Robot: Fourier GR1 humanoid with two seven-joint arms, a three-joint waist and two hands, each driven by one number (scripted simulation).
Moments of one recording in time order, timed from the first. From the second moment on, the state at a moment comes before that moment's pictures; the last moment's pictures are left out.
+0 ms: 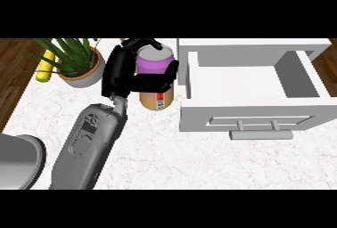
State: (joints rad) left arm -0.67 0.01 -0.12 -1.35 -0.01 0.29 0.19; right arm 0.32 -0.02 -0.27 -2.20 -0.12 0.21 0.08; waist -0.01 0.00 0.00
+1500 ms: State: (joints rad) left arm -1.42 0.00 -0.30 -0.66 0.27 0.56 0.19; right arm 0.23 -0.04 -0.28 -2.18 -0.12 0.21 0.13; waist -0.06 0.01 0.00
